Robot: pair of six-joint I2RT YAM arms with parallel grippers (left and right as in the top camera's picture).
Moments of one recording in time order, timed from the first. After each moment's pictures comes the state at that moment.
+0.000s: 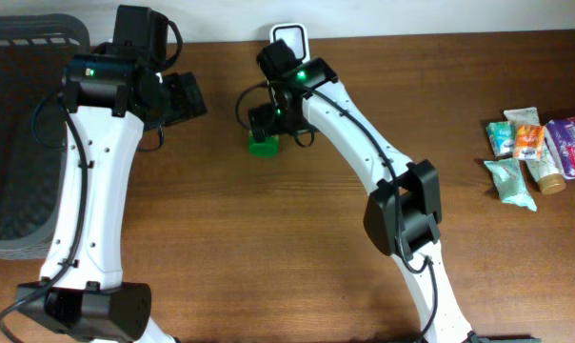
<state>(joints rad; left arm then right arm) -0.14 1.79 2.05 -1.40 -0.17 -0.45 0.53 2.42 2.34 -1.16 -0.11 0.32</state>
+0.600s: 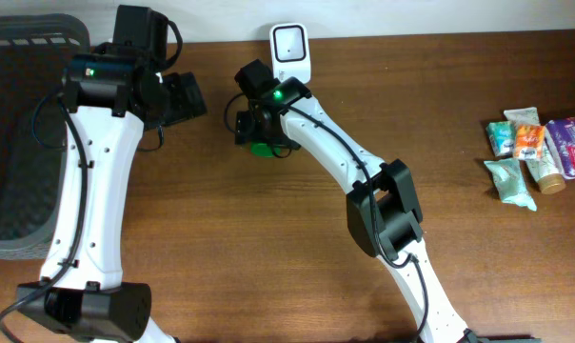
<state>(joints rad) -0.14 1.79 2.05 -1.40 -0.17 -0.45 0.60 2.51 2.31 -1.04 -0.04 0.66</state>
